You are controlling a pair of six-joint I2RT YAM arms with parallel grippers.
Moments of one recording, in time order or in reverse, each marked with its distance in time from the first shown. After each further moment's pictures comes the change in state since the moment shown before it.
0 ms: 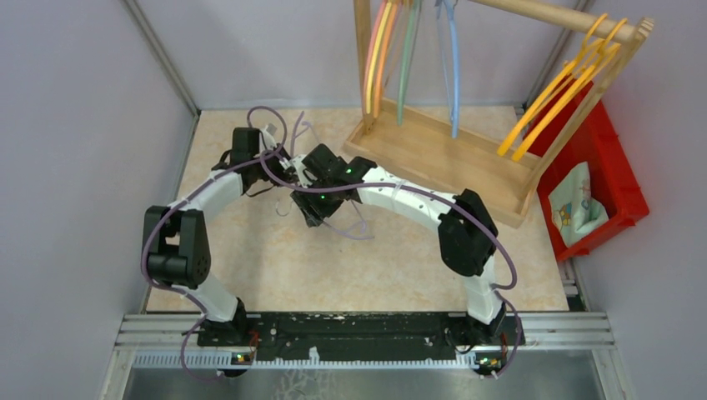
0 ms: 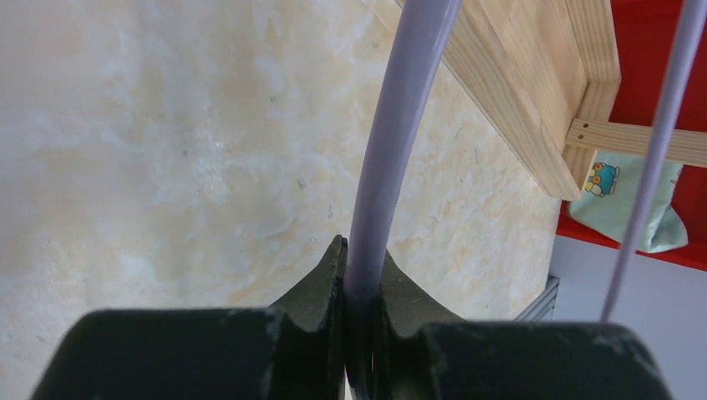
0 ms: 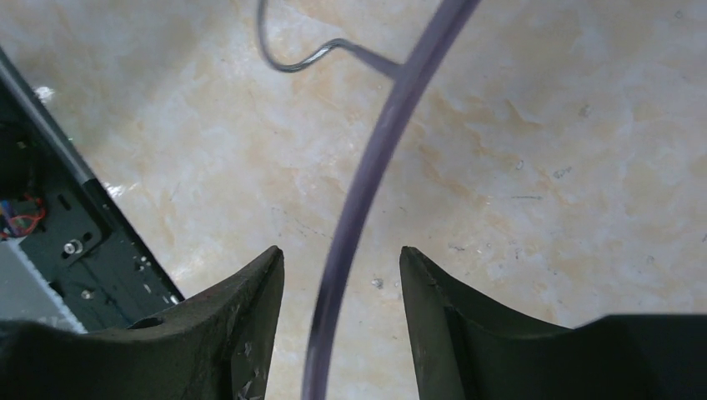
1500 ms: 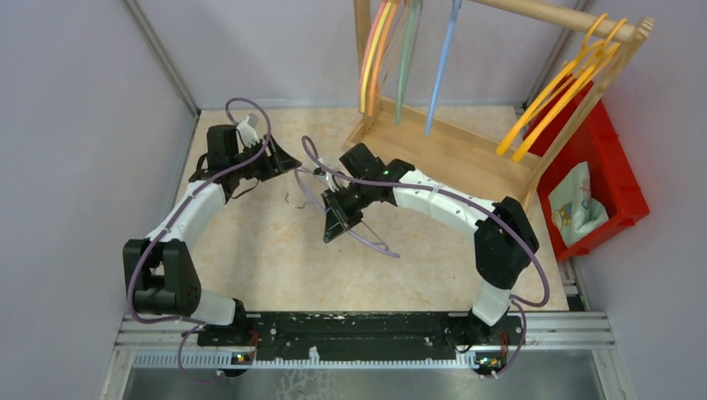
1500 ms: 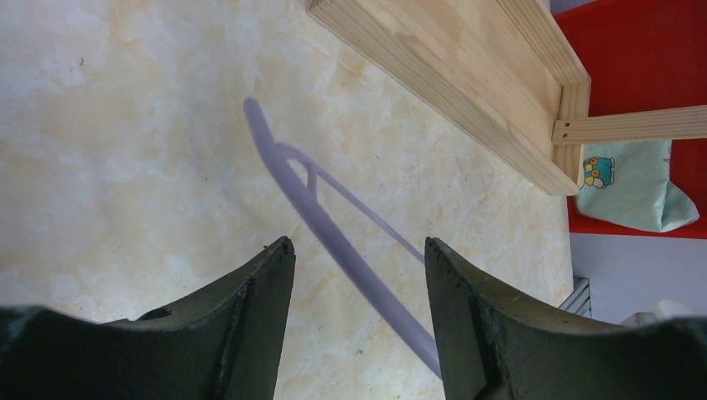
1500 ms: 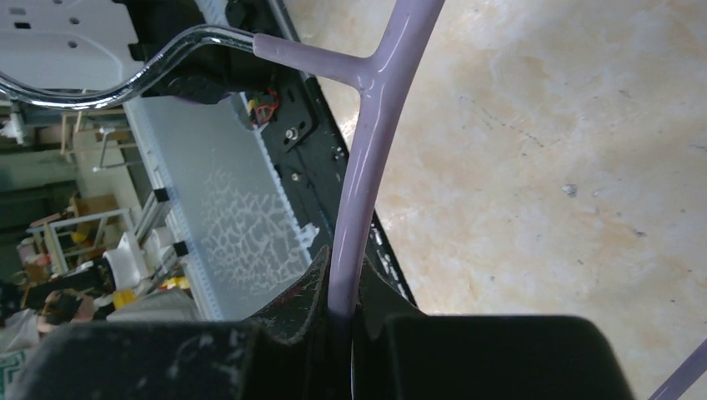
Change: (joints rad) left arm 0.076 -0.216 -0.055 -0.023 0.045 0.132; right arm -0.116 -0.230 -0.307 0.067 -0.481 0.203
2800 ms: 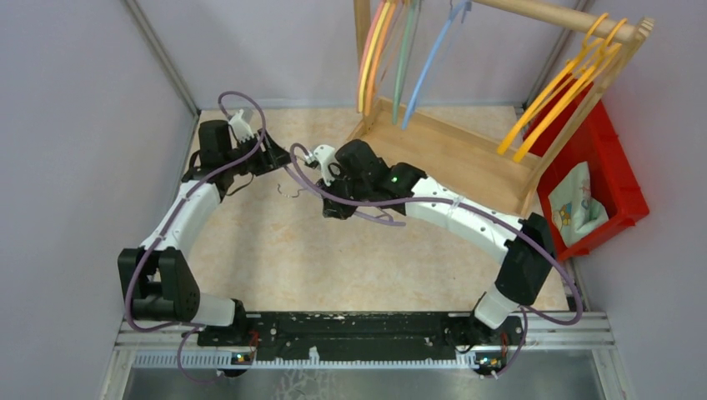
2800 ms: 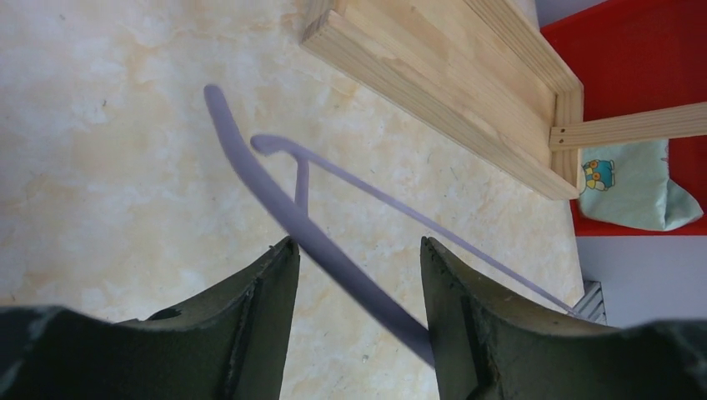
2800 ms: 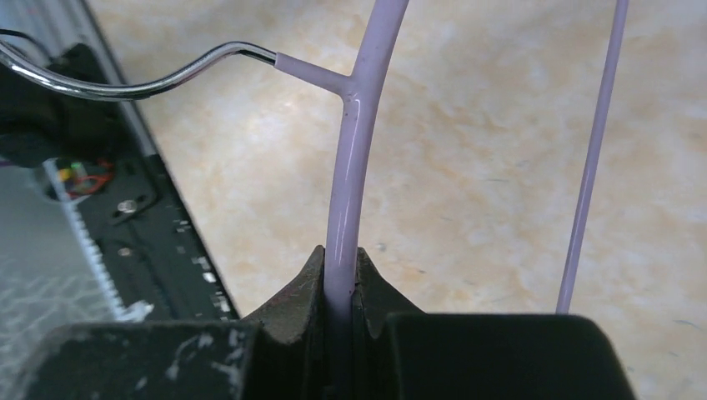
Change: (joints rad) left arm 0.014 -0.040 0.031 -0.021 -0.005 0.039; right arm 0.077 -0.133 0.043 0.059 0.410 -0.220
